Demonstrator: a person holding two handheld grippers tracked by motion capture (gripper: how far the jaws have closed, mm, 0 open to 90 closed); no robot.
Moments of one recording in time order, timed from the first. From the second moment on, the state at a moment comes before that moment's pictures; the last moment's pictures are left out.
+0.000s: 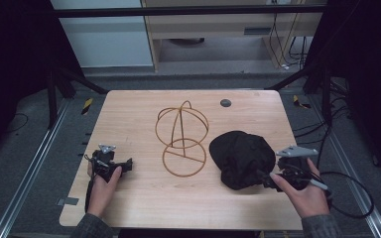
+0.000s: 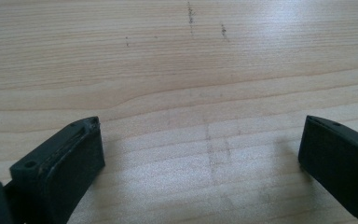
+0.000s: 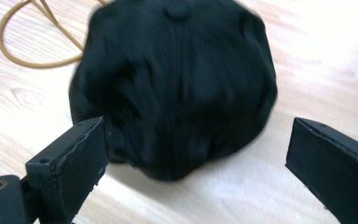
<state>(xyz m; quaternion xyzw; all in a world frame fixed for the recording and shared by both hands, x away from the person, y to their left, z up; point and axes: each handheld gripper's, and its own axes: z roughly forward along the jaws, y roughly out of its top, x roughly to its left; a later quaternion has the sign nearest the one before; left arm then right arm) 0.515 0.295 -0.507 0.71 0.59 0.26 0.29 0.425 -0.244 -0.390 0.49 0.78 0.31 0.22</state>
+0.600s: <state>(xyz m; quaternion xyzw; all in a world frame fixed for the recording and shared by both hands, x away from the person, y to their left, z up) 0.515 0.293 -0.508 0.71 0.59 0.25 0.29 0.489 -0.202 -0.387 0.49 0.81 0.27 0.17</state>
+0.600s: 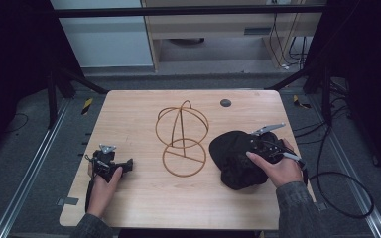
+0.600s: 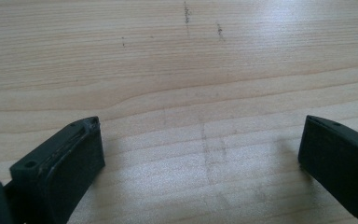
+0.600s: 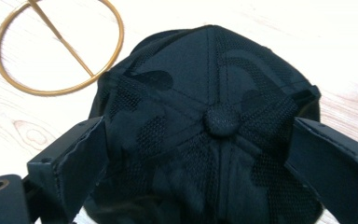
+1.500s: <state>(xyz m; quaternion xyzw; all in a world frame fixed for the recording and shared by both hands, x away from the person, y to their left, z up) 0.515 0.289 -0.508 0.72 0.58 0.25 0.29 0.500 -0.224 -0.406 0.49 0.82 0.27 0.11</state>
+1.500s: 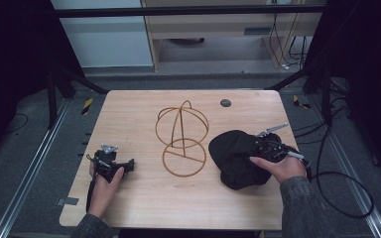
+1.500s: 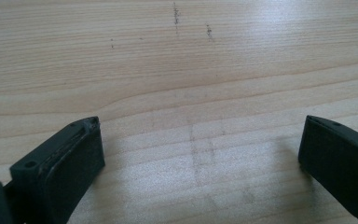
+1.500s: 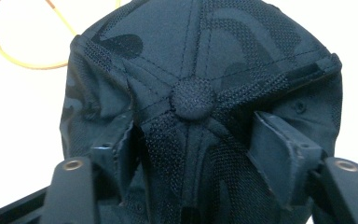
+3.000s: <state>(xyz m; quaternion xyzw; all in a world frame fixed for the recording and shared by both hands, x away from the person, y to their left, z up) 0.512 0.286 -0.508 0.72 0.58 0.25 0.30 0.481 -0.246 -0.323 0.48 0.80 0.36 0.11</state>
